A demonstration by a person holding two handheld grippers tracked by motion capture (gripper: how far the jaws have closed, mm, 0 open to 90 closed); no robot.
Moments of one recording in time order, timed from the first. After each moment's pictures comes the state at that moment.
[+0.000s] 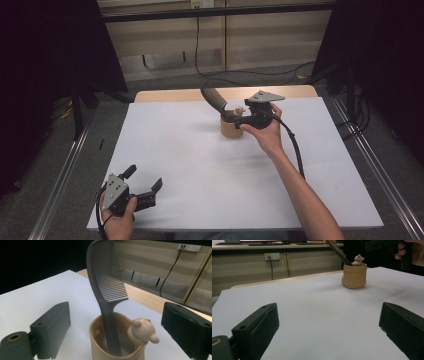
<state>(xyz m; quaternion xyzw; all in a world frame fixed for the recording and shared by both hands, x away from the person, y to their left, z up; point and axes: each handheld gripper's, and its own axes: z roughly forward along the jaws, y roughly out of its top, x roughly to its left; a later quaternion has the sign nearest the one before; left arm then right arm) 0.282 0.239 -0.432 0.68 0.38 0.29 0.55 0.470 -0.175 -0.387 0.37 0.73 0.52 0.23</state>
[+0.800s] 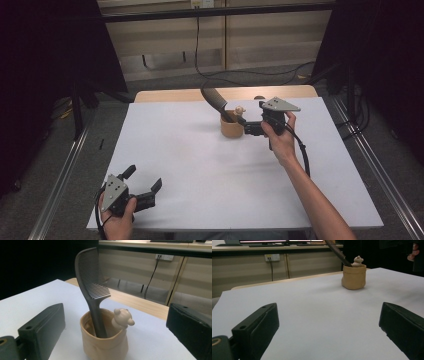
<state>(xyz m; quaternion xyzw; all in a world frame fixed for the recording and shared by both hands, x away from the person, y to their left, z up) 0.281 0.240 -0.431 0.68 0.37 0.29 0.55 0.436 -0.197 -0.386 0.41 0.68 0.53 0.28</state>
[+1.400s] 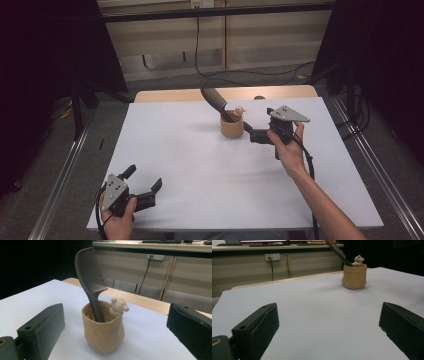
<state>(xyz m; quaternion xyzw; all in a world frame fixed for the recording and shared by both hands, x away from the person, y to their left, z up) 0.282 0.239 -0.431 0.69 0.37 0.30 0.55 0.402 -0.206 -0.386 0.42 0.67 0.53 0.30</state>
